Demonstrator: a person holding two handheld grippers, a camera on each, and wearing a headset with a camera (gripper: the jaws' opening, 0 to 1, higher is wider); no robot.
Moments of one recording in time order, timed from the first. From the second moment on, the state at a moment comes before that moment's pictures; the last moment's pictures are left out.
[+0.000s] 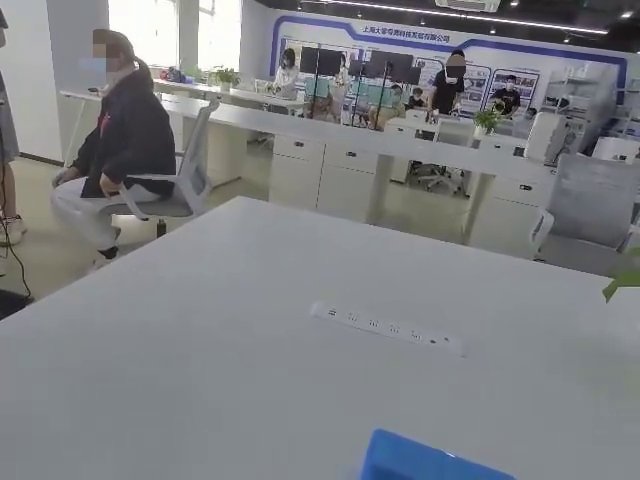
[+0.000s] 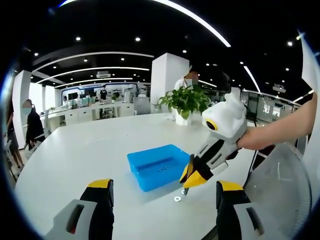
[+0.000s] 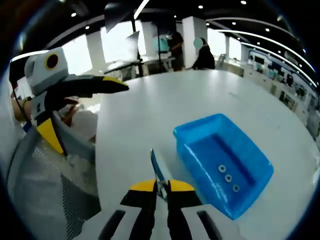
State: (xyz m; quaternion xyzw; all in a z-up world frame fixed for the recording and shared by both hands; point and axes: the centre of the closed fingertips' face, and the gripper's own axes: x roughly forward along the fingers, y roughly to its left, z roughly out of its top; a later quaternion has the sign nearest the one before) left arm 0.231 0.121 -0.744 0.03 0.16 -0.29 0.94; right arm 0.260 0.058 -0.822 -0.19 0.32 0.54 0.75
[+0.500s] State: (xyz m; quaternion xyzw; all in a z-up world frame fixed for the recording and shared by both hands) left arm 0.231 0.122 -0.743 0.03 0.16 -0.29 0.94; right arm 0.276 0.050 -0.805 -0.07 0.35 0.51 0.78
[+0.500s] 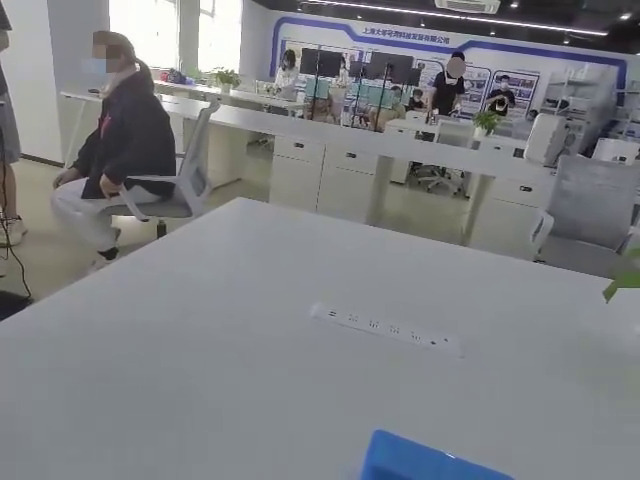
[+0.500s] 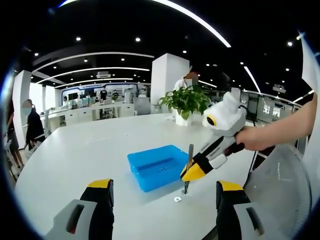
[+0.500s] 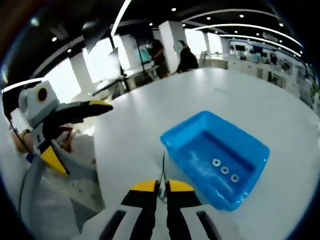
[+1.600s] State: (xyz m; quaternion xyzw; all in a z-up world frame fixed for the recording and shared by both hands) left arm 0.231 0.122 -0.742 0.03 0.16 -0.29 0.94; right arm 0.343 0.074 -0.747 -0.06 0.32 0.51 0.80
